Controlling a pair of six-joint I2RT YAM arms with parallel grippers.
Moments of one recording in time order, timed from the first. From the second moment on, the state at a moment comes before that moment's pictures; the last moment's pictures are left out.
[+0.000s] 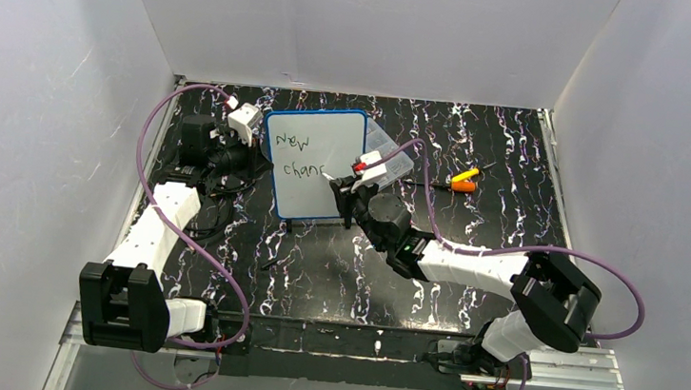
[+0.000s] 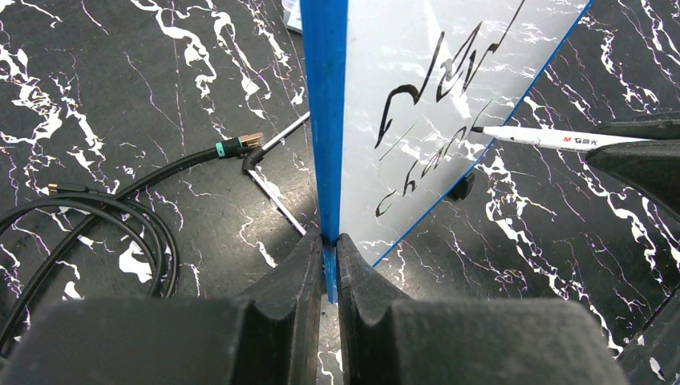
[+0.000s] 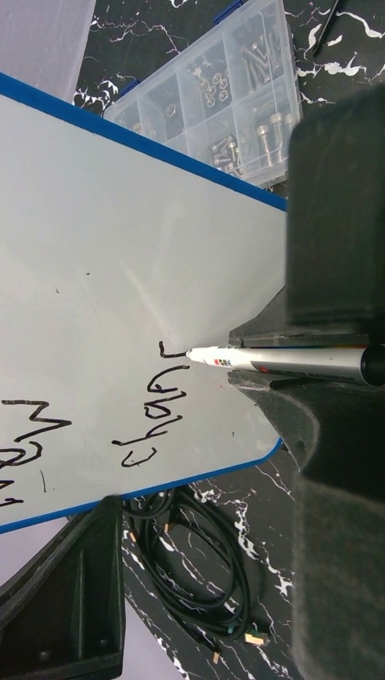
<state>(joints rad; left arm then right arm) -0.04 1.23 0.92 -0.27 0.61 0.11 1.04 1.50 0.79 0.66 0.42 0.15</state>
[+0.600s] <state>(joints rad) -0.04 1.23 0.92 -0.27 0.61 0.11 1.04 1.44 0.75 0.64 0.43 0.15</state>
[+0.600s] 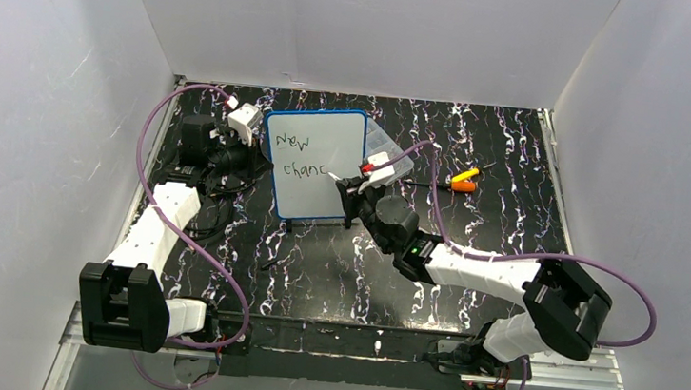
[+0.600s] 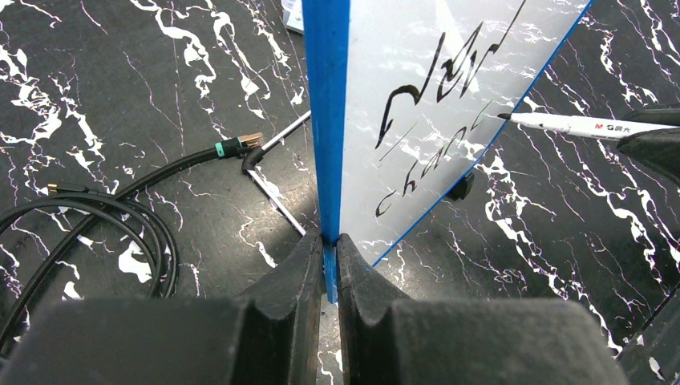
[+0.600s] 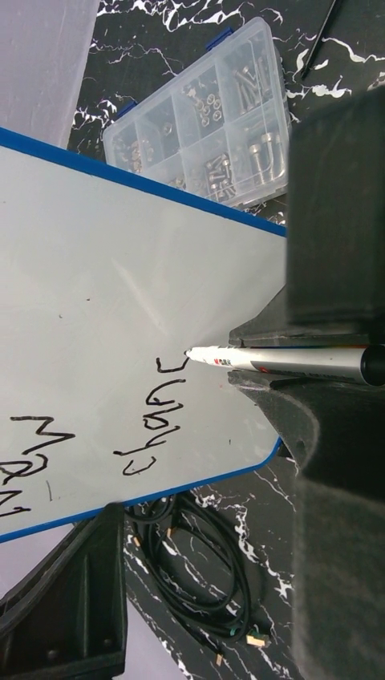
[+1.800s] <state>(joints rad) -0.04 1.23 0.92 -0.27 0.61 0.11 1.04 1.45 0.76 0.65 0.49 0.09</state>
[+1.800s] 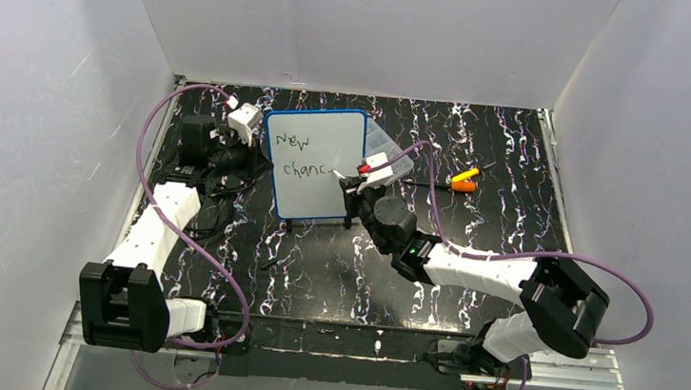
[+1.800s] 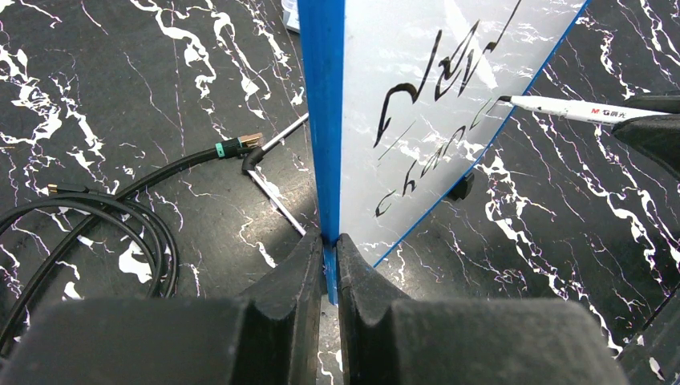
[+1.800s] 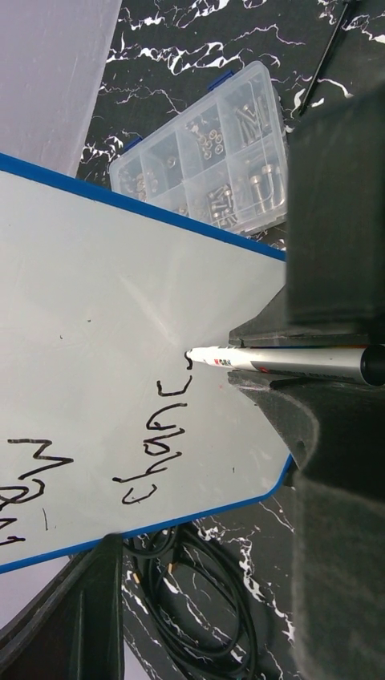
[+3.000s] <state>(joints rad) -0.04 1.23 0.92 -0.27 0.61 0.11 1.04 1.46 0.75 0.67 0.46 0.12</state>
